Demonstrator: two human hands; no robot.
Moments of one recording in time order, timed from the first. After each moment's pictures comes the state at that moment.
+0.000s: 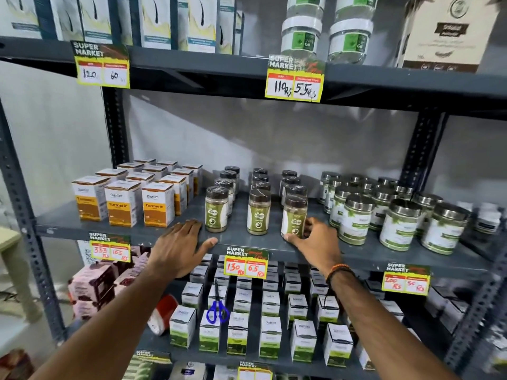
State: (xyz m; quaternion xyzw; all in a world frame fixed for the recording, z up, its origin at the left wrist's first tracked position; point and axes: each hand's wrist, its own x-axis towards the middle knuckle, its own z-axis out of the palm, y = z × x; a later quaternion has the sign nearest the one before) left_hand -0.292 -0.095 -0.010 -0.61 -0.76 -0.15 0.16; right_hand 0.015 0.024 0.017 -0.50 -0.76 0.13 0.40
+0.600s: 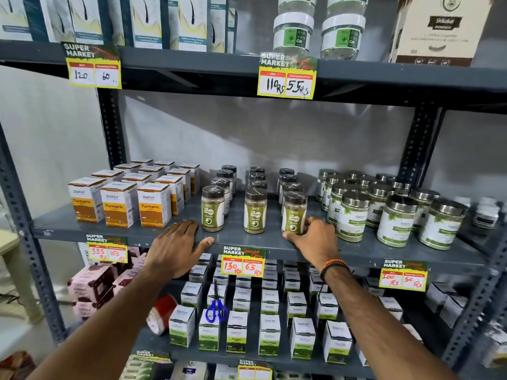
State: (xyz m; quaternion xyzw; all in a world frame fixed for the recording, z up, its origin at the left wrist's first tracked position) left_hand -0.292 -0.096 -0.010 -0.61 -0.76 -0.14 0.16; right_hand 0.014 0.029 0.017 -0.55 -0.73 0.11 0.39
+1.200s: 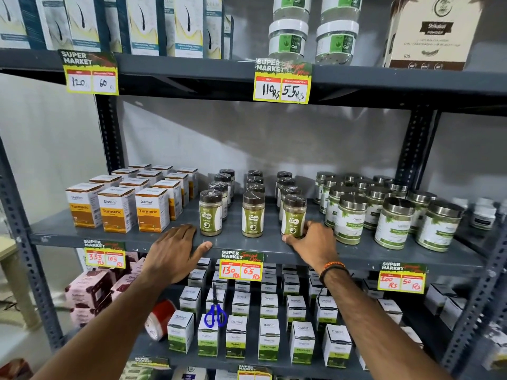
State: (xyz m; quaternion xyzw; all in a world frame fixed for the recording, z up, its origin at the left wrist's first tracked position) left_hand -0.294 -0.096 -0.014 -0.62 -0.76 -0.15 0.16; right_hand 0.016 0.034 0.014 -0.57 -0.73 0.12 0.36
